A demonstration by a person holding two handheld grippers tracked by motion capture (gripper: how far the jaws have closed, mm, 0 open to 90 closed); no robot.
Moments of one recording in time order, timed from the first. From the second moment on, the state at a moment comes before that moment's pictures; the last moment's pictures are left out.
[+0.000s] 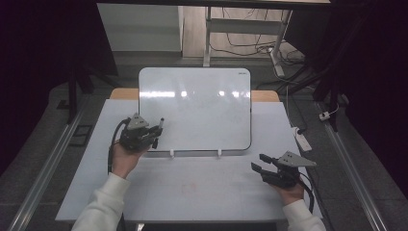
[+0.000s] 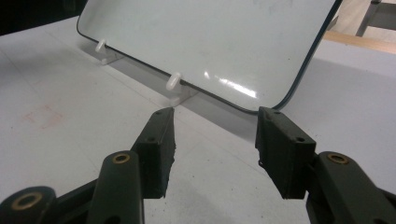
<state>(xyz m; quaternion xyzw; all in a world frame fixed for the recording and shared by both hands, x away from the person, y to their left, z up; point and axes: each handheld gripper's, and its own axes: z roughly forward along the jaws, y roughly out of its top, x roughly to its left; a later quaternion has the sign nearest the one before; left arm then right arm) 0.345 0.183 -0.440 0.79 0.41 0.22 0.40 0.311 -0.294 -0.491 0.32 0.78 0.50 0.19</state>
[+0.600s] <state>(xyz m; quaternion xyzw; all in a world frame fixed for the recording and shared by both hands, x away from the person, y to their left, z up) 0.389 0.181 -0.452 0.81 0.44 0.23 0.31 0.313 -0.292 -0.497 0.31 0.79 0.49 0.19</state>
